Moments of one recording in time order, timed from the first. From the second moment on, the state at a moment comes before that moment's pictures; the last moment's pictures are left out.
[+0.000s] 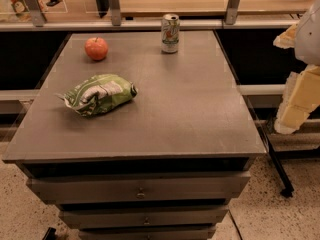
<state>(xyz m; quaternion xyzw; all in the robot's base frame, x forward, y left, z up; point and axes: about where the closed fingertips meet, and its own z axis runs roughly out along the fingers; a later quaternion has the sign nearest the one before) 0.438 -0.217 0.976 -0.60 0.78 -0.03 0.16</state>
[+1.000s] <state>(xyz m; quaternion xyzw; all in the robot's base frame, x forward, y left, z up) 0.449 -0.212 0.986 -0.58 0.79 -0.01 0.20</state>
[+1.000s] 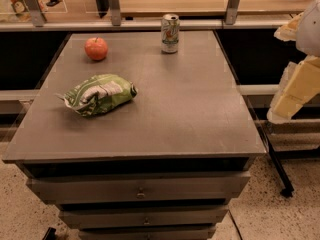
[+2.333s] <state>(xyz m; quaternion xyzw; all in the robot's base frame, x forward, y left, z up) 0.479 -0.174 0.966 -0.42 0.83 0.18 0.33</state>
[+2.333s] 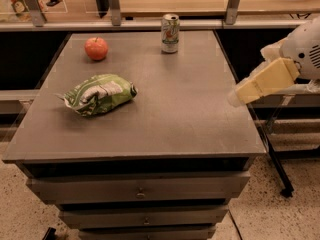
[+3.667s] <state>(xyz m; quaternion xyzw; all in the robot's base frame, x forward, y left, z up) 0.520 -0.171 0.982 -0.31 0.84 0.16 0.41</state>
